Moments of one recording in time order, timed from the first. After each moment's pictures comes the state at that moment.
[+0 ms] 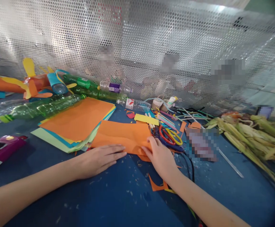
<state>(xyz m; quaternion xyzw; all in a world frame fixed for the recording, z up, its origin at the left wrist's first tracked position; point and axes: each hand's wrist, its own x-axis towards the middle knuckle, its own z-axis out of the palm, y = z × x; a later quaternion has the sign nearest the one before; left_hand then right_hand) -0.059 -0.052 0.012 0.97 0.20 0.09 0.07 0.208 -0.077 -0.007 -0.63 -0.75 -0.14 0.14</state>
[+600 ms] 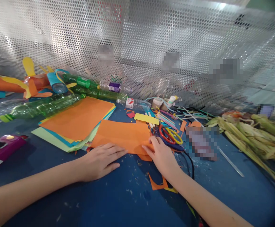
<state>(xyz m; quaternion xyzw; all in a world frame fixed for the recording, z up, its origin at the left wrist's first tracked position) -0.048 -0.061 0.007 0.96 0.26 0.10 0.09 0.212 -0.075 -0.004 -0.63 -0.75 -0.10 0.17</state>
